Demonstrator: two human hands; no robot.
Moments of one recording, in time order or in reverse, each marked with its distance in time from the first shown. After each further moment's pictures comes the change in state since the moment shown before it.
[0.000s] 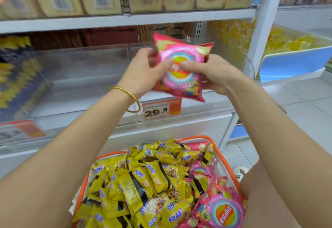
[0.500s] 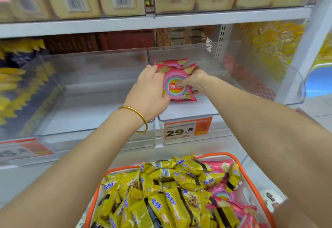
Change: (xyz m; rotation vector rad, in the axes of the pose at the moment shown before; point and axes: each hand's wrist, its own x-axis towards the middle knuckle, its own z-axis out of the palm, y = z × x) left_hand 0.020 -0.055 -0.020 0.739 -0.072 0.054; right_hand 0.177 0.054 0.061 -0.266 0.115 0.204
